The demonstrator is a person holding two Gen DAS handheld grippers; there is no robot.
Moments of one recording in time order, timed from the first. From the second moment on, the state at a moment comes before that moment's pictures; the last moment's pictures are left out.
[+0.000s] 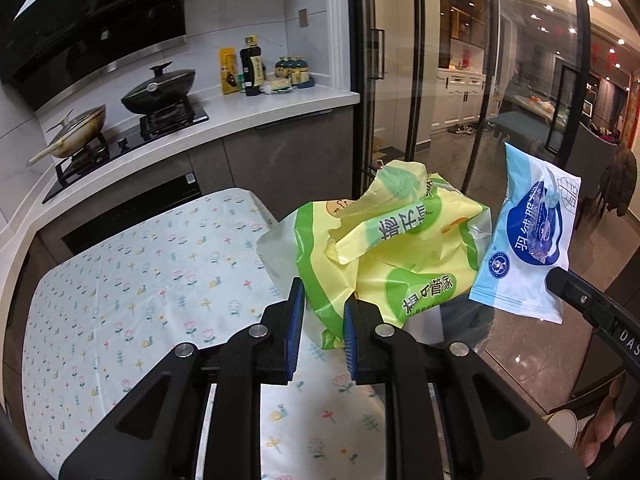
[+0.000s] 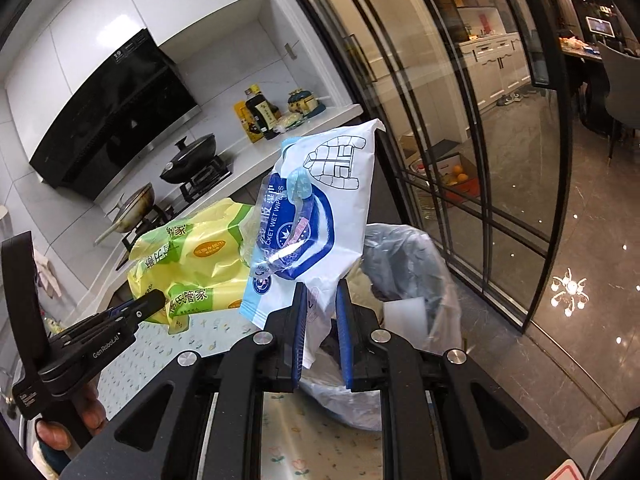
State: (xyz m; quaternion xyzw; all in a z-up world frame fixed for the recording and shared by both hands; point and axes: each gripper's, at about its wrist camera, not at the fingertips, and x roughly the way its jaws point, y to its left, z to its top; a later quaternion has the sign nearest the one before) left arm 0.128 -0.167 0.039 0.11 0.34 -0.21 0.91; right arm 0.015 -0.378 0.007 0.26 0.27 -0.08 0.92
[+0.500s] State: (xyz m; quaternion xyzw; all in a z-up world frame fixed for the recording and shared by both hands) left arm 0.126 -0.227 0.016 0.13 0.36 -0.23 0.90; right arm 0.005 -0.421 -0.010 0.28 0.27 -0.10 0.92
